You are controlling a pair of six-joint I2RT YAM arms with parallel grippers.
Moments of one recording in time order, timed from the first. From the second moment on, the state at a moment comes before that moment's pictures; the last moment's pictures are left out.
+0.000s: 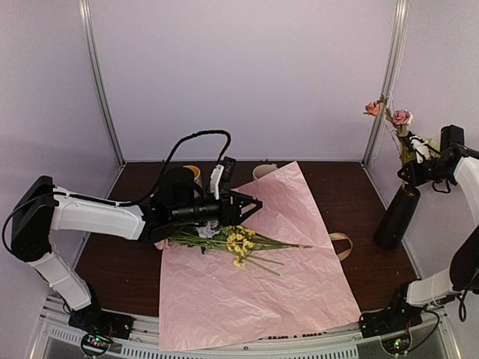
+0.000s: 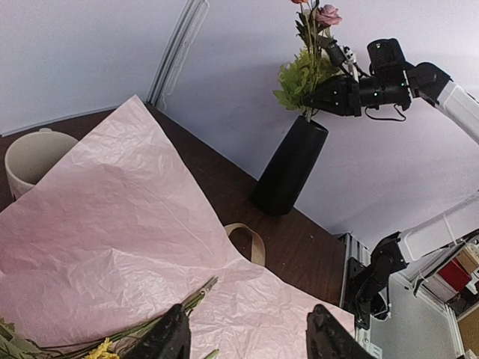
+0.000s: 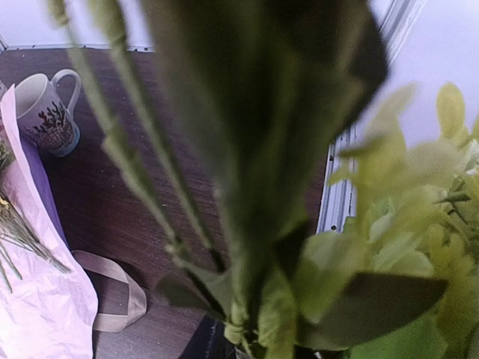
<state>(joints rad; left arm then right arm) -0.92 1.61 0.91 0.58 0.32 -0.45 -0.41 1.24 1.25 -0.83 -0.46 -0.52</state>
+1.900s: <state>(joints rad) -0.91 1.54 0.86 0.53 0.33 -0.45 -0.29 0.87 1.64 -1.27 -0.83 -0.54</state>
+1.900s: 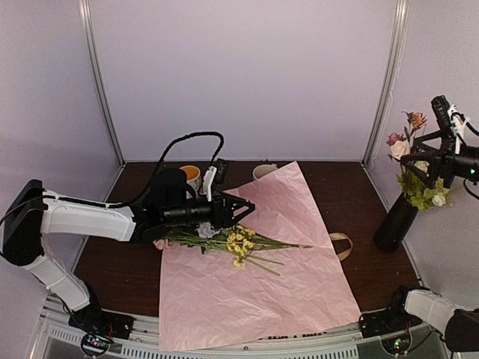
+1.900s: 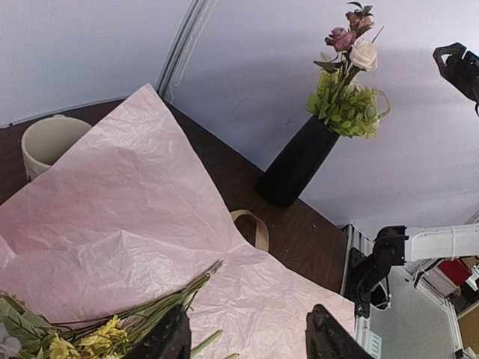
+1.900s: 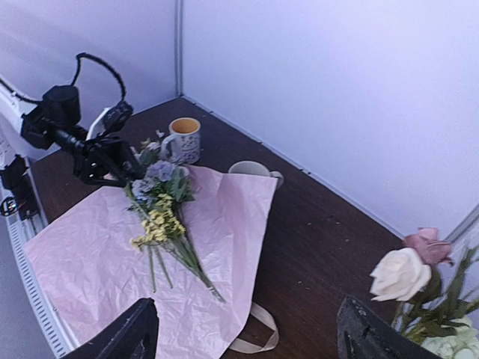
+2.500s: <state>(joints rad) -0.91 1.41 0.85 0.27 0.20 -0.38 0.19 0.76 0.87 -1.01 -0.38 -0.54</state>
